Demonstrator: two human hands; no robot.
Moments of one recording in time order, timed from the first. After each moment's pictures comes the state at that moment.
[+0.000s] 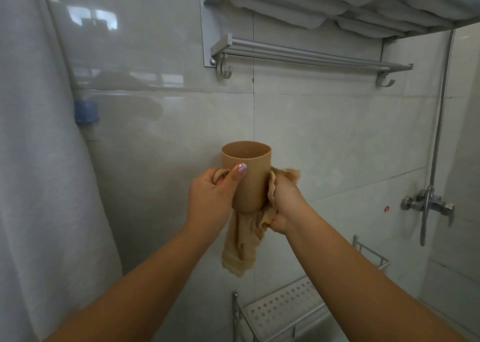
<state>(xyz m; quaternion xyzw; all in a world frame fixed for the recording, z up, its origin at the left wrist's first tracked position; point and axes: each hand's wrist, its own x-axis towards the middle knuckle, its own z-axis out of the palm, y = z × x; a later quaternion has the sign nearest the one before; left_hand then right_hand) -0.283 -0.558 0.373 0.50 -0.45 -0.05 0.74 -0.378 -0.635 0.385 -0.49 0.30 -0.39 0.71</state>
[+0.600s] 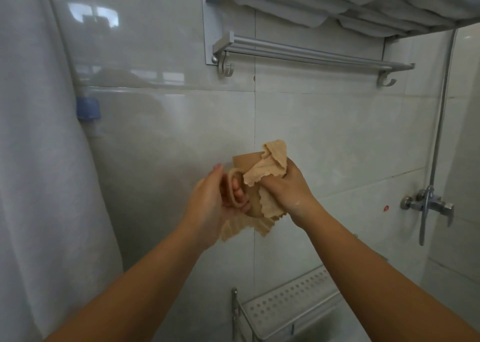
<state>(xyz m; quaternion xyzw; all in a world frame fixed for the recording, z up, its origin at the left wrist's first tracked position) -0.289 -0.549 0.380 0.44 -0.34 -0.35 0.75 -0.396 -0.650 0.378 -0.72 0.17 -0.47 0.47</state>
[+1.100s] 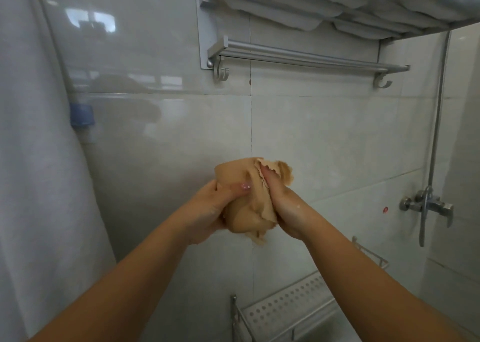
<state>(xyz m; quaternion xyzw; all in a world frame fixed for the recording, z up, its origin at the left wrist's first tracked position) -0.262 -0.558 0.374 0.48 -0.51 -0.42 0.58 -0.399 -0.636 0.377 -0.69 0.20 -0.32 0.61</state>
